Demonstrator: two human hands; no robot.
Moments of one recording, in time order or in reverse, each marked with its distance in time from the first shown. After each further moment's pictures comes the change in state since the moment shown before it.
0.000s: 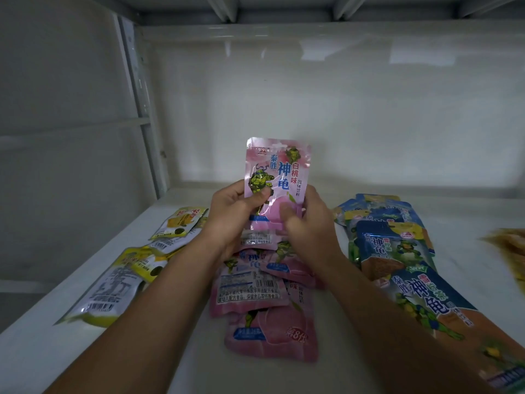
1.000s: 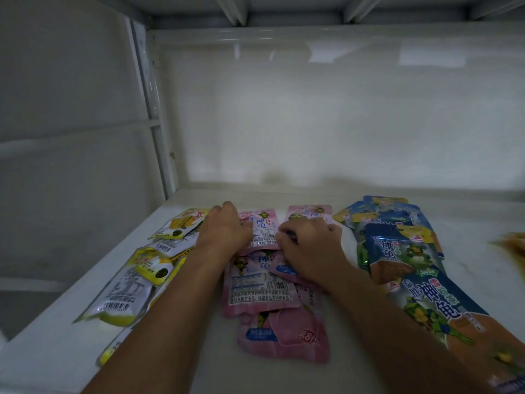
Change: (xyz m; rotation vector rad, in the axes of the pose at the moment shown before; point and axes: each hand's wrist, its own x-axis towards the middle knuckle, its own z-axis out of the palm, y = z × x) left_hand 0.013 -0.015 -0.035 1.228 0.129 -0.140; right_hand -0.012 0.009 -0.003 -0.737 -0.323 -0.066
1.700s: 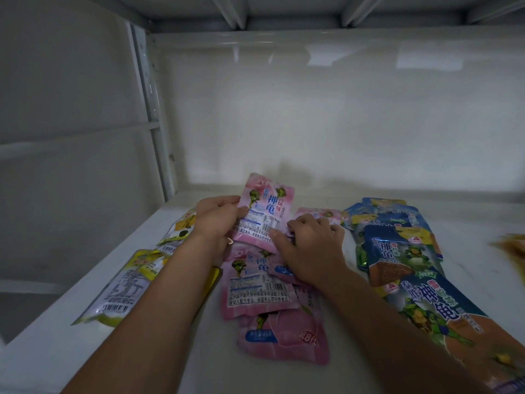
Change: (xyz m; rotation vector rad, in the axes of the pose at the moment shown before) left_hand 0.004 0.006 -0.013 -1.164 -0.002 -0.303; right_hand -0.001 -0.001 0.007 -0.067 0.069 0.038
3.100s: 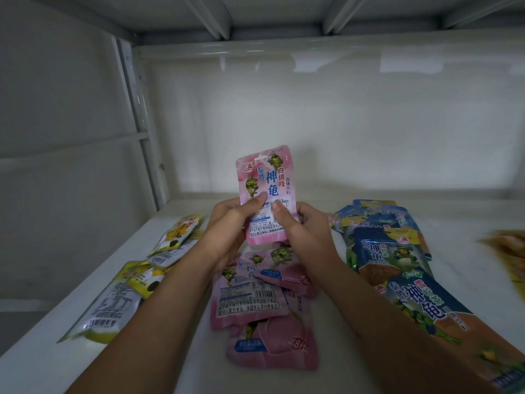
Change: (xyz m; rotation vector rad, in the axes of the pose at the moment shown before) left_hand -0.033 0.006 0.023 -0.106 -0.447 0.143; right_hand 0.019 -0.006 -0.008 1.185 0.153 0.117
